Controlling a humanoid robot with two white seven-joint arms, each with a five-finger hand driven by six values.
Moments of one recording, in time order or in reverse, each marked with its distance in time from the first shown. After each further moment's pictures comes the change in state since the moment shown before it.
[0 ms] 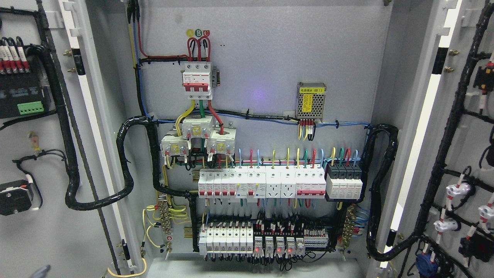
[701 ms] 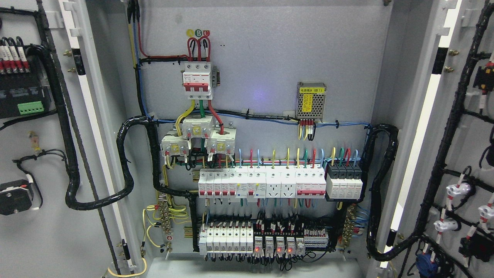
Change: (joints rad) left arm -0.122 -0.407 -0.133 0.768 -0.266 0.000 0.001; right arm -0.247 0.191 0.096 0.939 0.221 0.156 -0.002
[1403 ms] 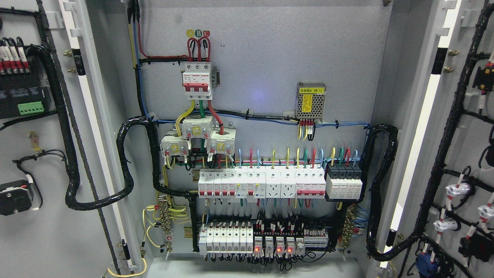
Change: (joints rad) left arm -0.116 -0.144 0.030 0.598 0.096 0.710 -0.017; right arm -0.078 0.108 -0.026 0.508 0.046 0.597 -0.015
